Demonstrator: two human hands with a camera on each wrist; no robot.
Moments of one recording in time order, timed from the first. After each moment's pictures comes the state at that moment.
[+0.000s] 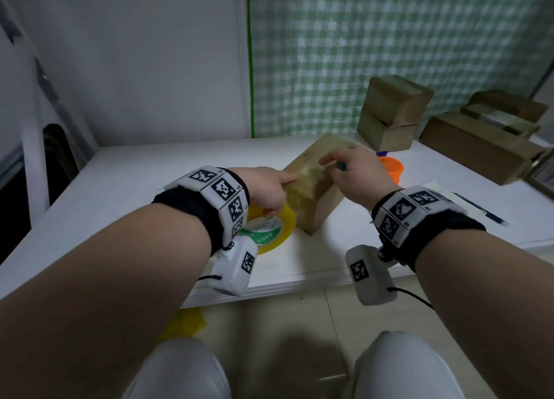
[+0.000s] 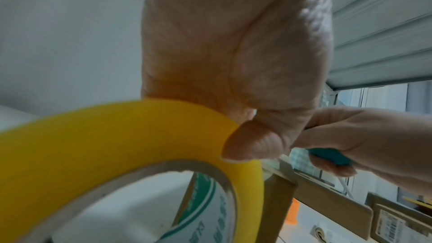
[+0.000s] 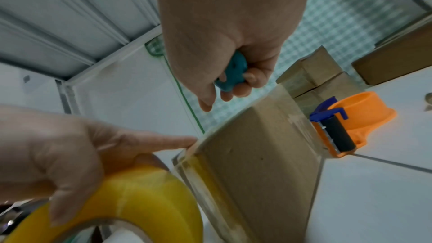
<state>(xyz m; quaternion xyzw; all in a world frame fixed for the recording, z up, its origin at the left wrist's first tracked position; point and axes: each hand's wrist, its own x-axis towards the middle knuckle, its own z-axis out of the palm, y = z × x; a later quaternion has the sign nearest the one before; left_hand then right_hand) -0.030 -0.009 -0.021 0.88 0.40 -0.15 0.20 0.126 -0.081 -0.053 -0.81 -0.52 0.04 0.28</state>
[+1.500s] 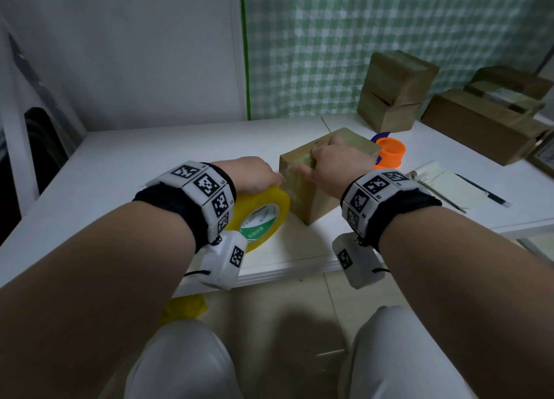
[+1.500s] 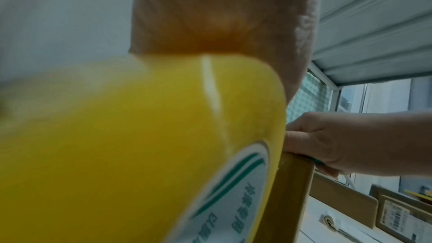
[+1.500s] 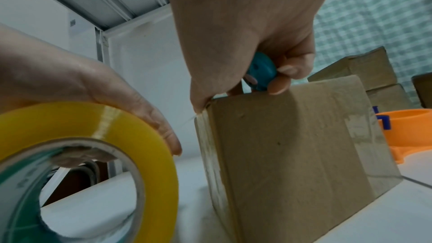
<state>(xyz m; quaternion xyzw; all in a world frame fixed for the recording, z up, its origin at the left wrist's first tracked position) -0.034 0.020 -0.050 0.89 0.41 -0.16 0.16 0.097 -0.054 -0.062 -0.87 -0.49 0.00 -0.02</state>
